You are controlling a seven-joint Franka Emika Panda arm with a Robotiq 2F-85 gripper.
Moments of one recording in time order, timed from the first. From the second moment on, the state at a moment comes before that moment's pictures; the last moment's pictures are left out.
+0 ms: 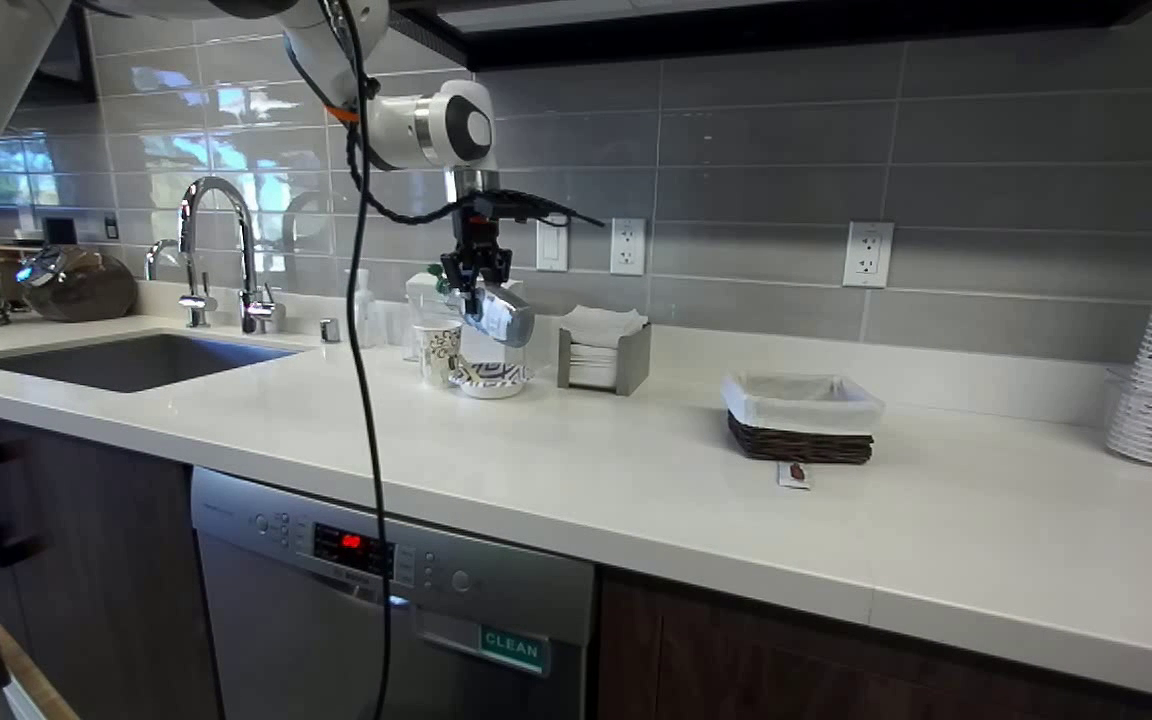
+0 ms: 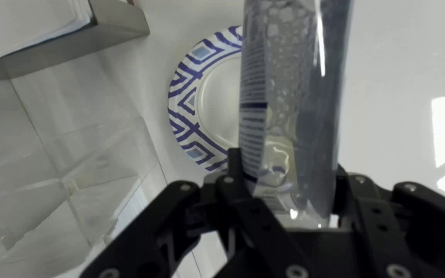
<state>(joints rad) 0.09 0.46 0.17 -1.49 -0.15 1.99 -1.18</state>
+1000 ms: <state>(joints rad) -0.06 0.10 0.17 -1.94 0.44 2.18 -1.59</state>
